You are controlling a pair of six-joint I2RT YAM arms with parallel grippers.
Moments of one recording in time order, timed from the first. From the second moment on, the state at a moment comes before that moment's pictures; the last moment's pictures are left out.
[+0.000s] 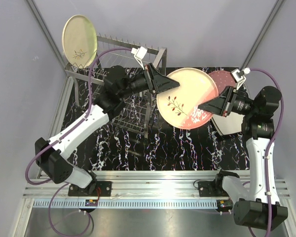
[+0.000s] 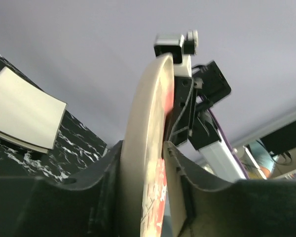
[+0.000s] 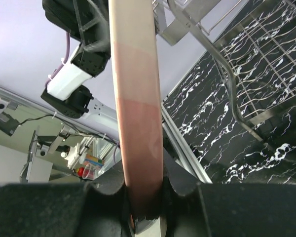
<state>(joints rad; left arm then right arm) -0.68 1.47 1.43 0.25 0.62 -0.98 -0.17 0.94 1.06 -0.02 -1.38 0.91</state>
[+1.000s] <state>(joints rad) -0.51 0.72 1.29 -0.24 0.19 -0.23 -0.34 0.99 1.04 -0.69 -1.23 0.26</state>
